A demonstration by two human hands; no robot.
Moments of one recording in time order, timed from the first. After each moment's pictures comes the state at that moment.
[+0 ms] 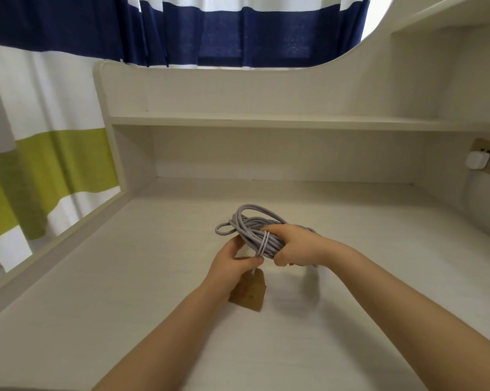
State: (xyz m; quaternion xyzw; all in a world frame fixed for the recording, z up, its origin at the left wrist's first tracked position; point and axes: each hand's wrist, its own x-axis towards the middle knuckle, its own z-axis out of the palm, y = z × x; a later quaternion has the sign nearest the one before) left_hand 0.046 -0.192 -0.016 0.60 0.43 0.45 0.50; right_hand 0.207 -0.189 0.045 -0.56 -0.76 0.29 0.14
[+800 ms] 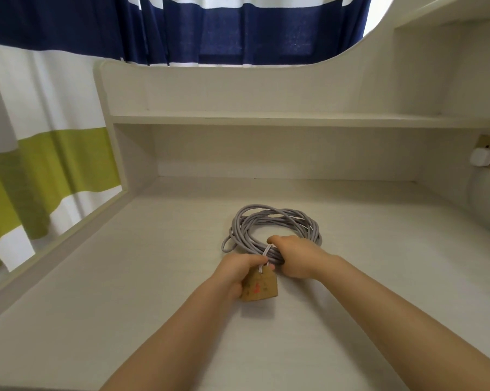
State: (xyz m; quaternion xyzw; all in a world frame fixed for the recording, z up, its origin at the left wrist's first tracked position) left_hand 0.062 -0.185 -0.014 0.39 0.50 0.35 0.69; right_hand 0.211 -0.173 0.000 -0.60 -0.80 0.04 0.02
